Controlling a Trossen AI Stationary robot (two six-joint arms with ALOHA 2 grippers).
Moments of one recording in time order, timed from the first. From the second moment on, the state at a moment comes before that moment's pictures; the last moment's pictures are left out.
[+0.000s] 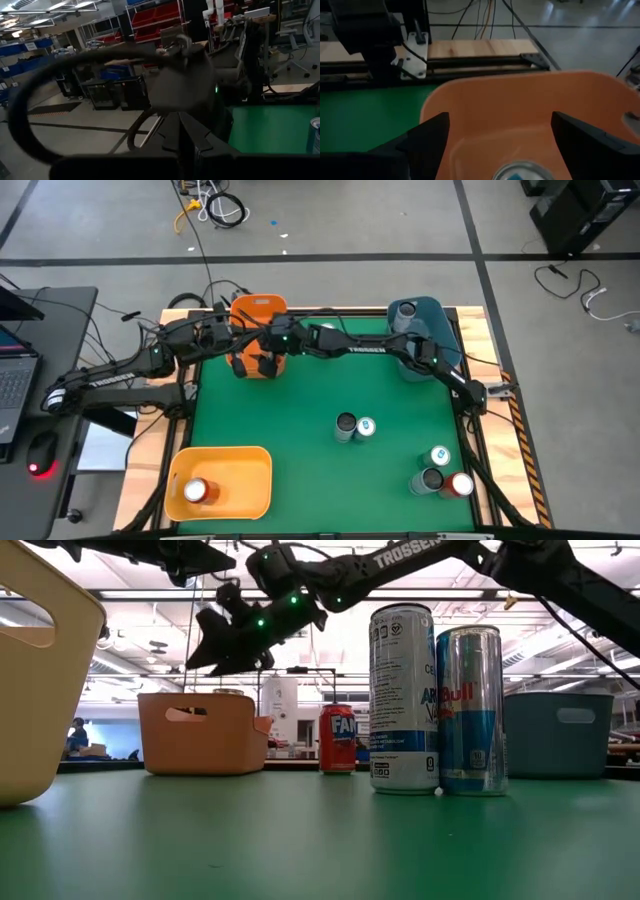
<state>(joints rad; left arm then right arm) 0.32 0.71 0.67 0.05 -0.06 0.21 -0.22 2.37 2.08 -0.13 0.03 -0.08</state>
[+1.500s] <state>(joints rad) 0.32 0.71 0.67 0.06 -0.06 0.21 -0.23 2.14 2.21 -0.84 0.11 -0.31</state>
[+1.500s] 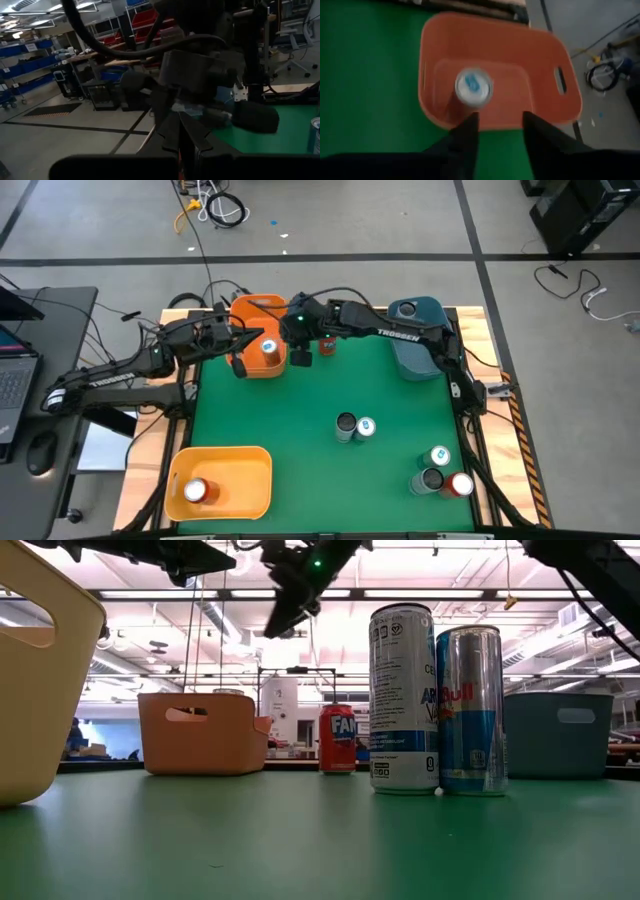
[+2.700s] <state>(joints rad) 0.32 0.73 0.67 0.02 -0.06 0.17 -0.31 1.50 0.94 0.11 0.10 -0.19</state>
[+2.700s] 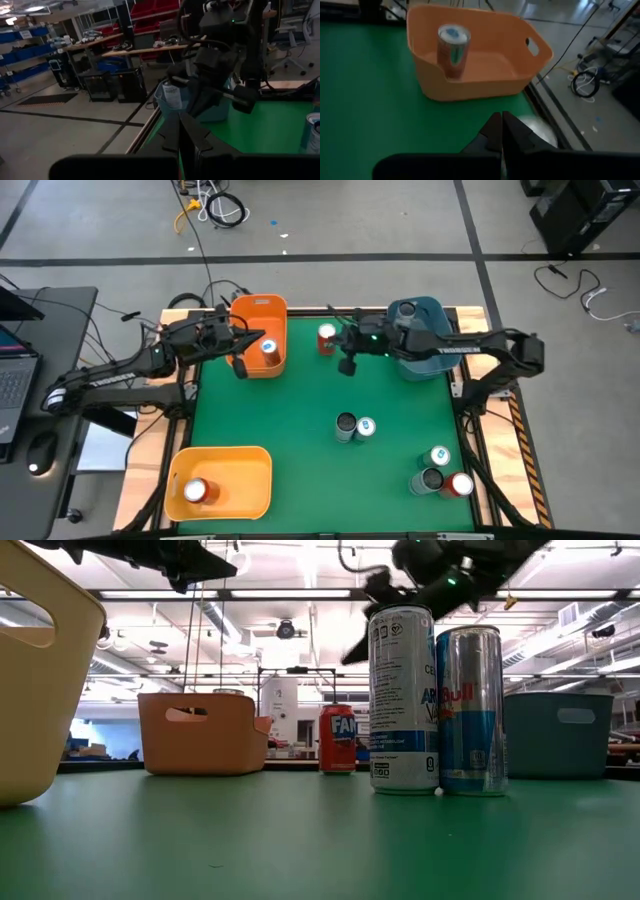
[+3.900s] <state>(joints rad) 0.32 0.91 0.63 0.26 0.03 0.15 -0.31 1.42 0.77 0.35 0.11 -0.13</state>
